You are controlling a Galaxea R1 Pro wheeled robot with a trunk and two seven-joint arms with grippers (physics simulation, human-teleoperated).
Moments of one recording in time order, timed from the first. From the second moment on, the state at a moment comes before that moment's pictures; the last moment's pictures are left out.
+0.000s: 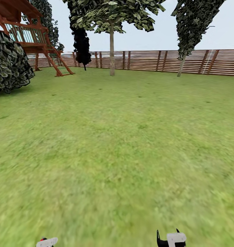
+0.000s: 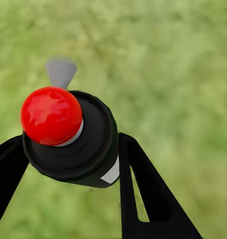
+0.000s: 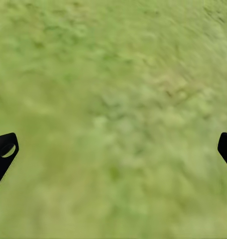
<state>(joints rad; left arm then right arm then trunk) -0.35 0.15 -0.45 -0.06 0.63 -0.56 0.03 -0.37 0.02 -0.36 -0.03 0.70 -0.75 -0.42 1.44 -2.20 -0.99</state>
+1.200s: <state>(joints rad) -0.35 0.15 -0.45 -0.06 0.63 -0.56 0.03 -0.37 0.02 -0.36 -0.03 0.70 -0.75 -0.42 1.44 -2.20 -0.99</state>
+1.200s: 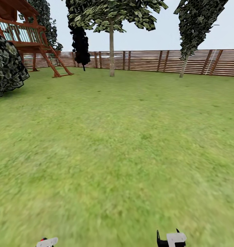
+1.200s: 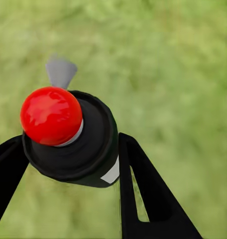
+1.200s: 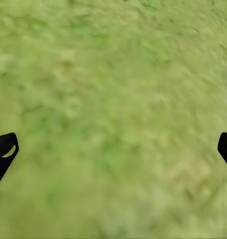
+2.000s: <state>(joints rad) -0.34 0.15 -0.45 -0.06 0.63 -0.56 0.03 -0.37 0.02 -0.36 -0.03 0.70 -0.75 -0.42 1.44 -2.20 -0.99</state>
